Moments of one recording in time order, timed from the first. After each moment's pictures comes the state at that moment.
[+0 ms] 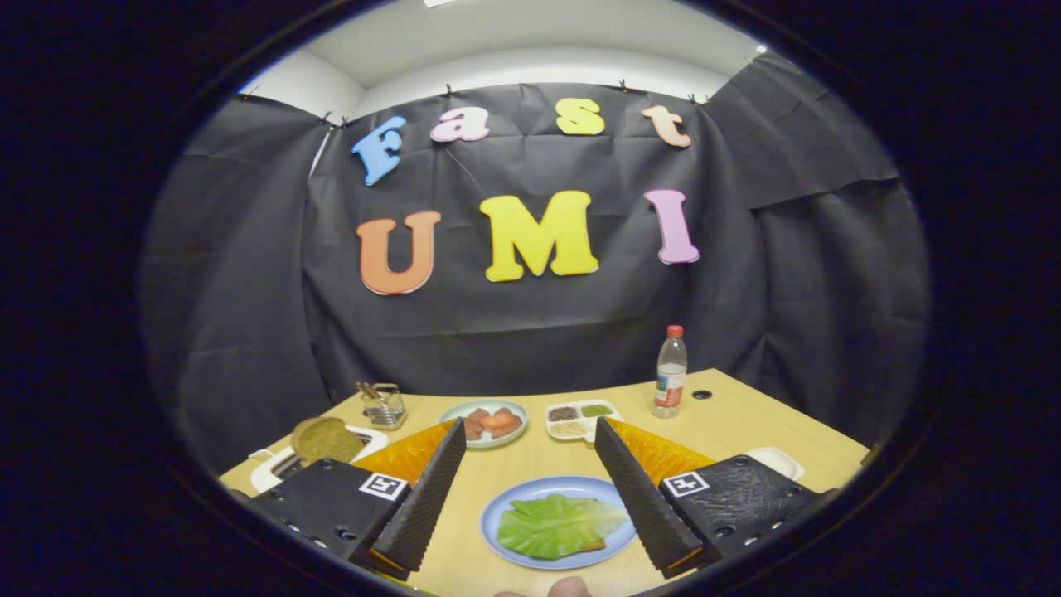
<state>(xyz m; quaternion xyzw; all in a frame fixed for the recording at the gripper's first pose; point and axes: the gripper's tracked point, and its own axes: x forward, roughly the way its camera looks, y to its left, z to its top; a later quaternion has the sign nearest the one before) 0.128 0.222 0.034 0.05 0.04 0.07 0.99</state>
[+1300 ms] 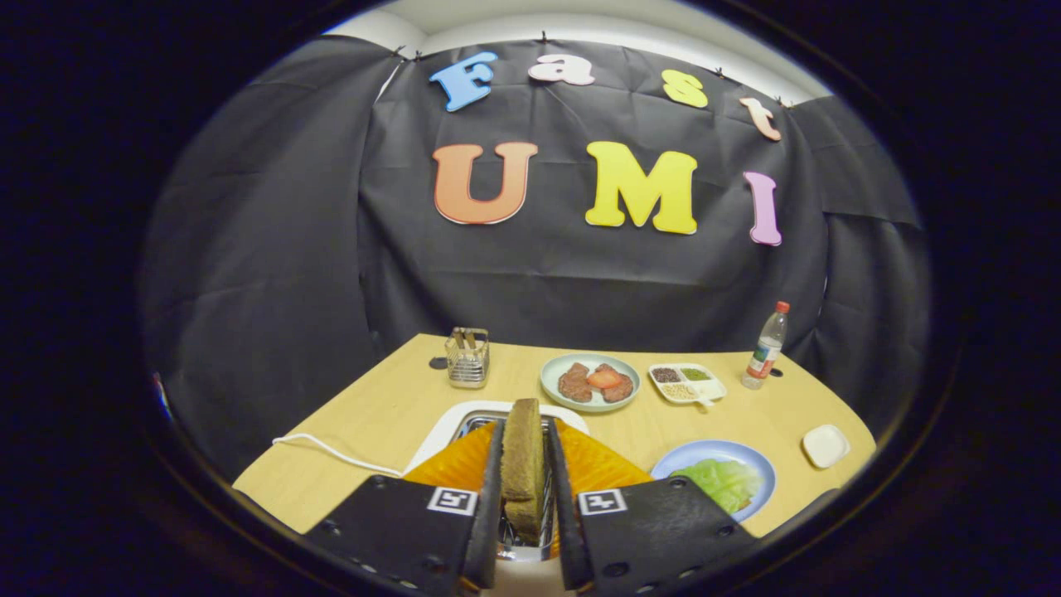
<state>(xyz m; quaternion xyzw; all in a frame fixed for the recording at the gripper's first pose) 0.151 0.414 -0.029 -0.02 0.15 0.09 0.98</state>
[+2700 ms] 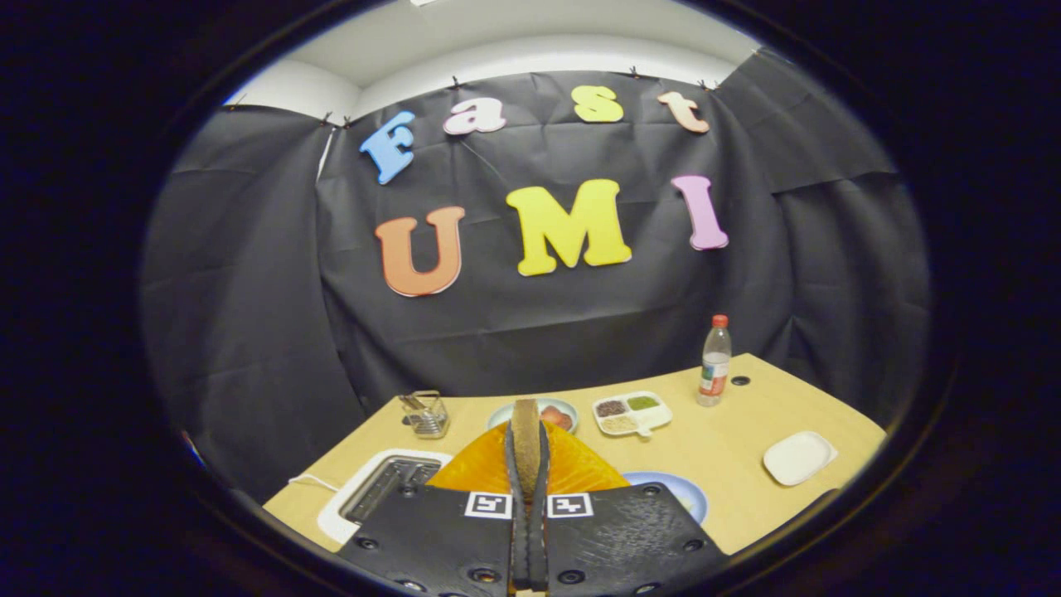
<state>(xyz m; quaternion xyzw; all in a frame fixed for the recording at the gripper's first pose) 0.151 0.249 0.019 0.08 0.09 0.07 0.99</state>
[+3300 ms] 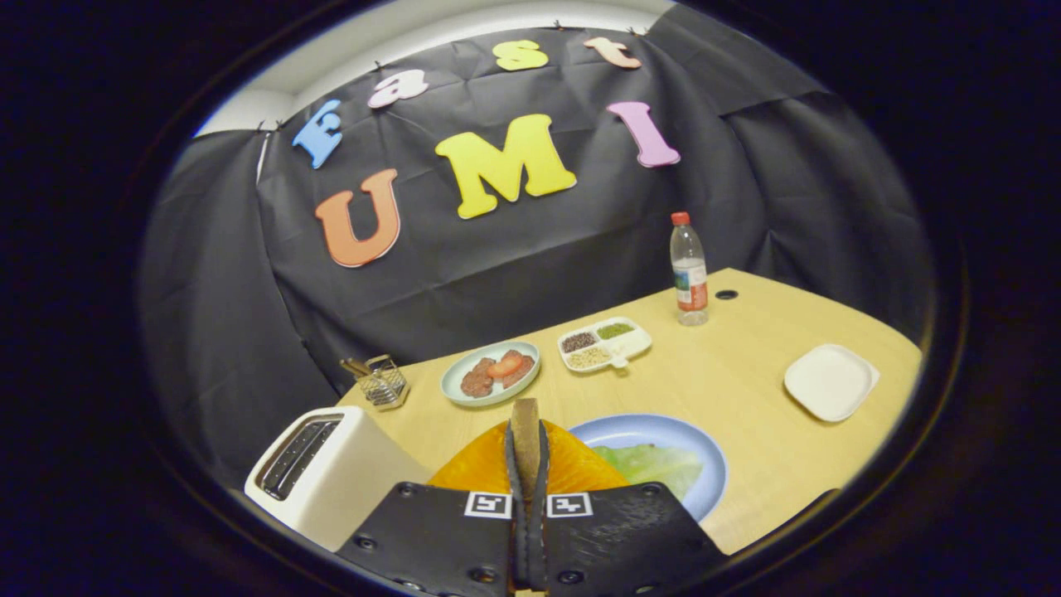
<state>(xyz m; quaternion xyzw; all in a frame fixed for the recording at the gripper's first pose) 0.188 0.215 -0.092 0.18 0.18 0.05 0.97</state>
